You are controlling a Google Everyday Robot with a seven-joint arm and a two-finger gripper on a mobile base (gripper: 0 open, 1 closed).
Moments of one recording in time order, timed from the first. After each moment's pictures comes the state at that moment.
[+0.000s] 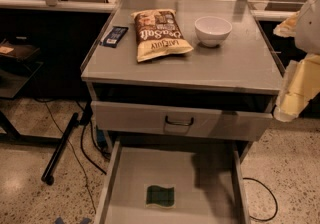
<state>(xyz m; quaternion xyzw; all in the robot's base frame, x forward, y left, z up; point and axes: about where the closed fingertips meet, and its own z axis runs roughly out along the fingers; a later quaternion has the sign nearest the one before) 0.438 -0.216 0.977 -0.60 0.78 -0.04 0.16</state>
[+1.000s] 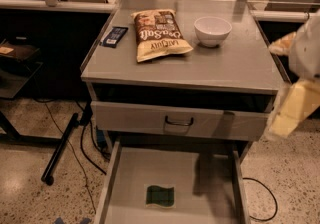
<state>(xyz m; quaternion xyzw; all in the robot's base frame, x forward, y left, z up) 0.425 -0.207 0.950 -0.60 0.78 -0.01 0.19</state>
